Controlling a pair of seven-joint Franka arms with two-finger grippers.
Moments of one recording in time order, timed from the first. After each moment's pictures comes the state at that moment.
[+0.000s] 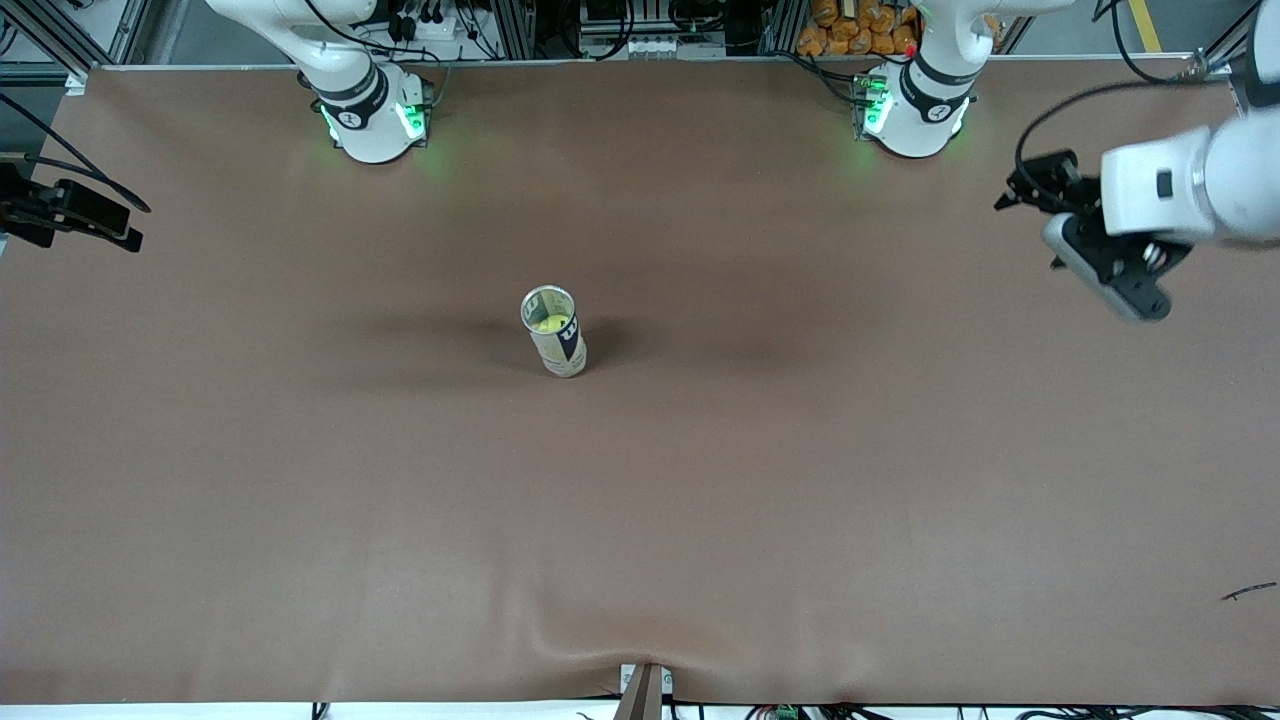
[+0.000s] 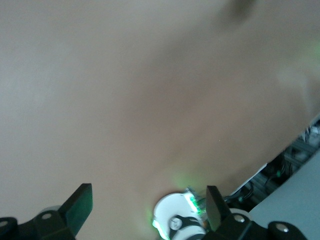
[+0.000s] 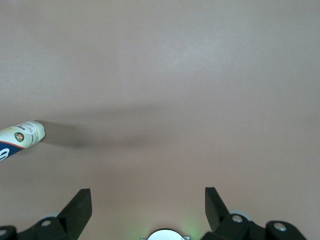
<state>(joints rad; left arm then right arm) -0.08 0.09 -0.06 -1.46 -0.16 1.24 0.38 -0.05 0.01 -0.01 -1.49 0.01 1.40 0.02</state>
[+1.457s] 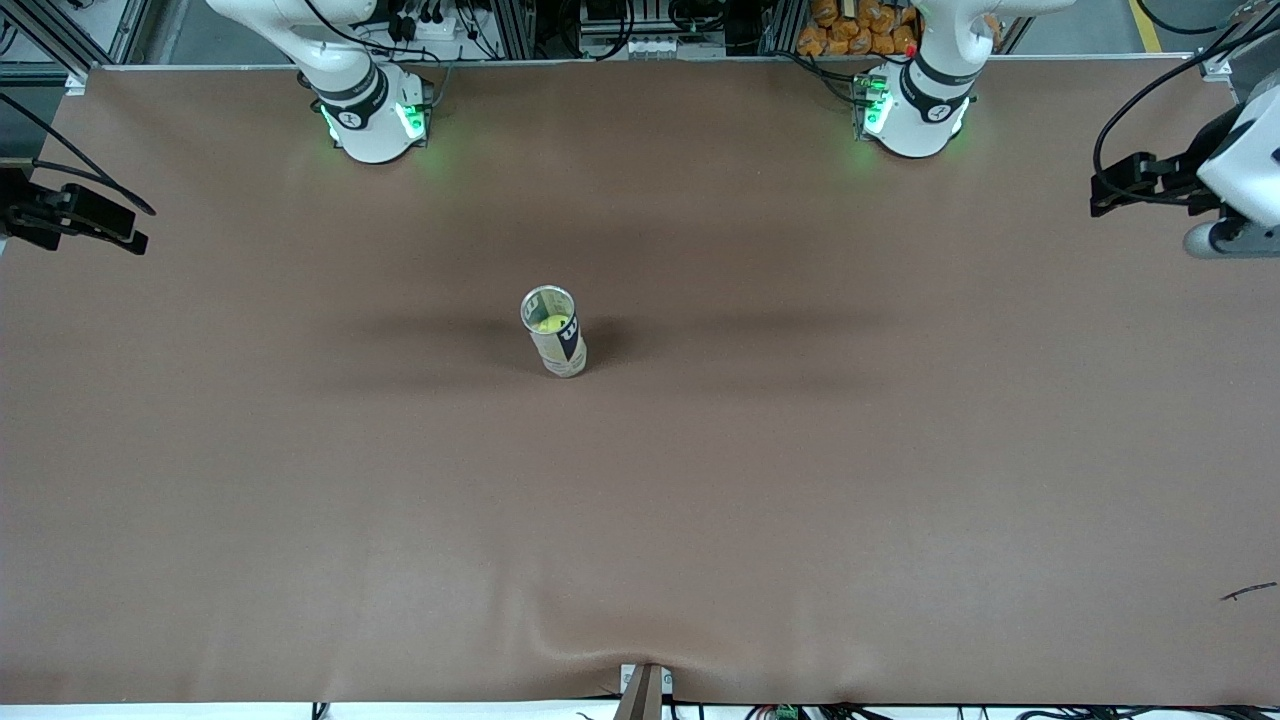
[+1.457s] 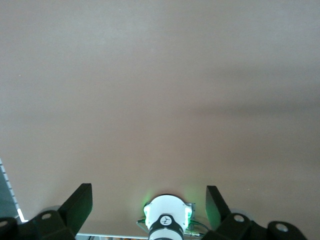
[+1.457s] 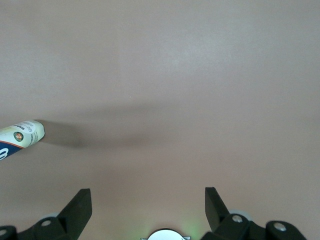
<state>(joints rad) -0.07 0.02 0.00 -1.44 0.04 1.26 -0.05 -0.05 0.01 0.00 -1.50 0.02 1.41 0.02</state>
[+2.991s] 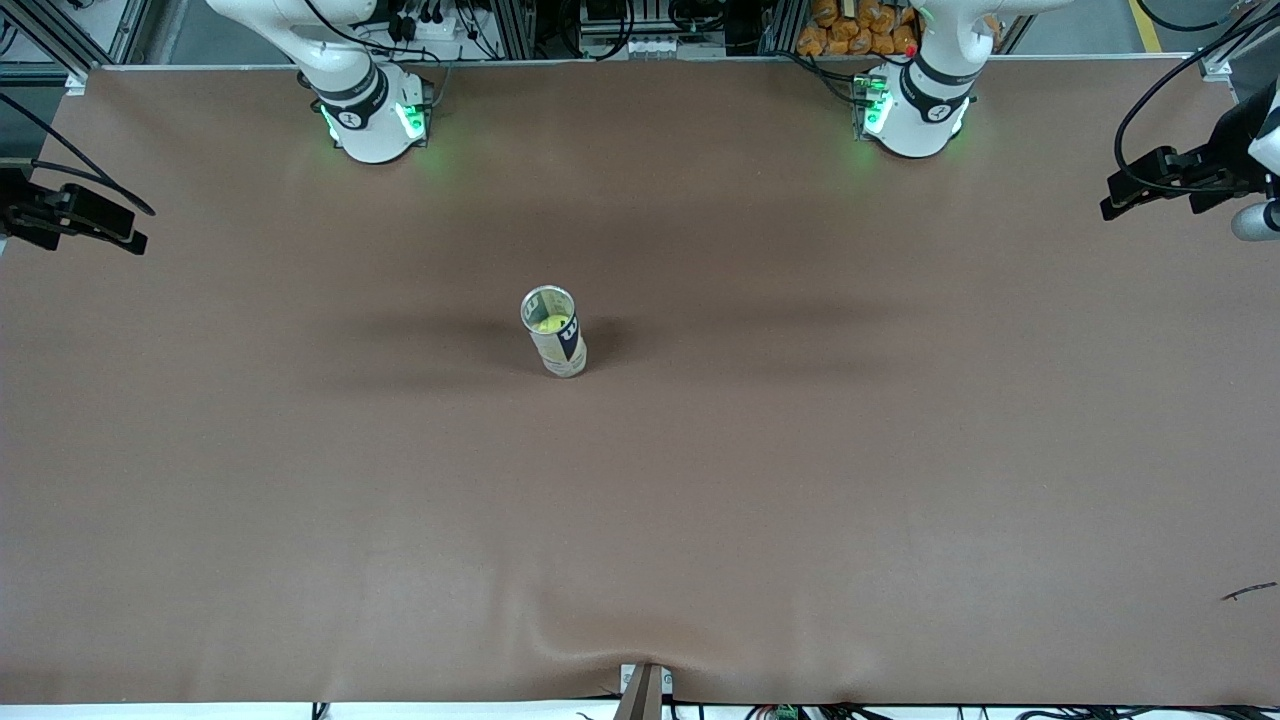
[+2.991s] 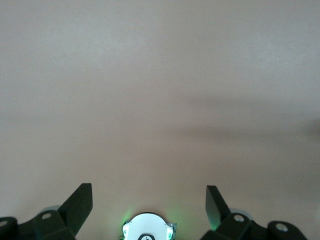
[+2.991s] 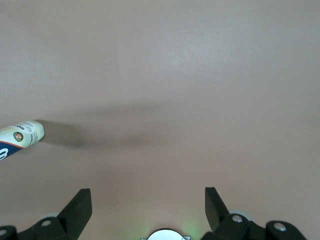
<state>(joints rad) -0.02 -0.08 0.00 -1.60 -0.02 1.41 -0.10 -0.06 0.01 0.00 -1.50 0.02 1.41 0.02</state>
